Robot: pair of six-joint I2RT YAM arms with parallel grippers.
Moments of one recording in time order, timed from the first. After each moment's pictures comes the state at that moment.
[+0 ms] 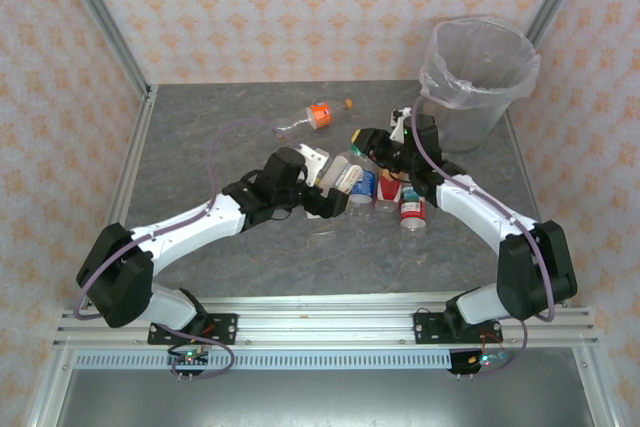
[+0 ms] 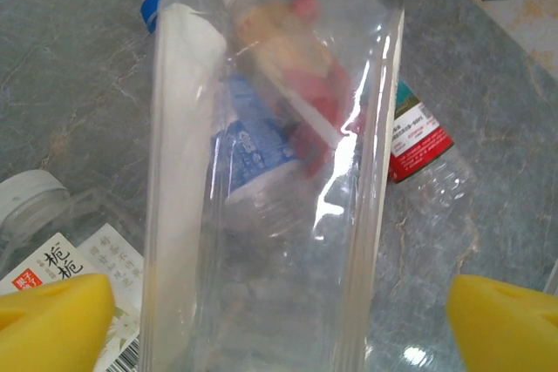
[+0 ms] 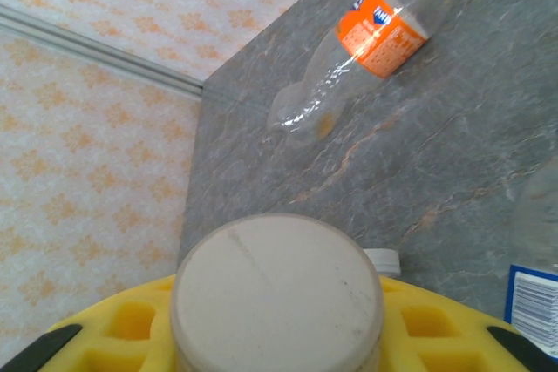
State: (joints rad) left arm -0.69 1.42 0.95 -0.16 0.18 -0.27; right arm 0.37 1.42 0.94 0.05 -0.36 0.87
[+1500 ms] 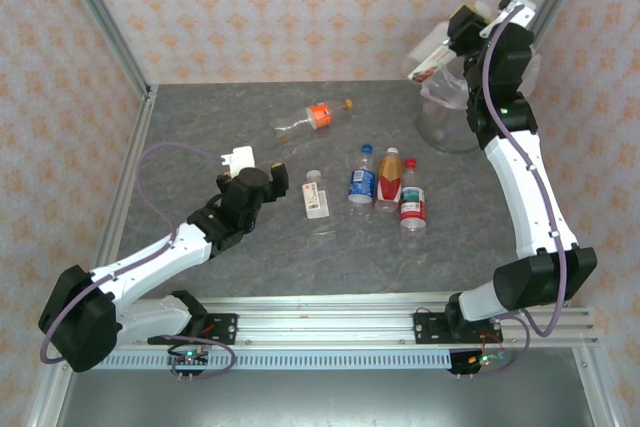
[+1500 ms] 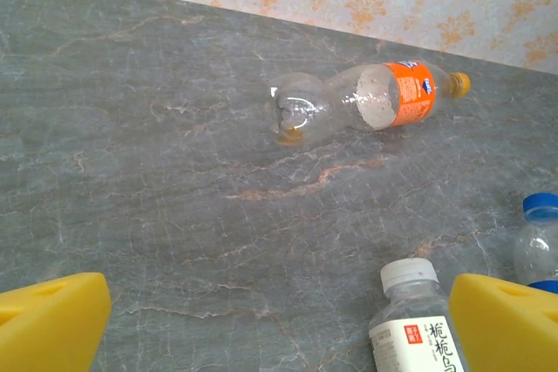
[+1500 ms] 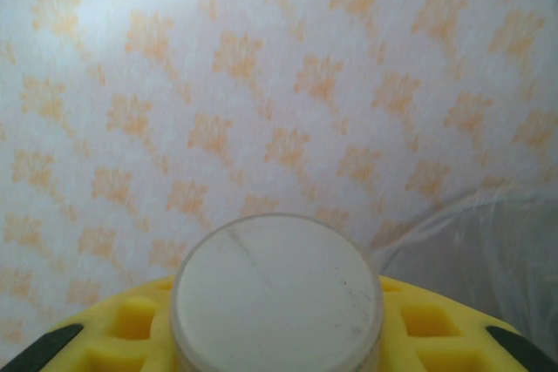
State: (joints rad) left arm -0.62 1.14 0.68 -0.08 -0.59 -0.55; right arm 0.13 1.45 1.66 -0.10 0.22 0.42
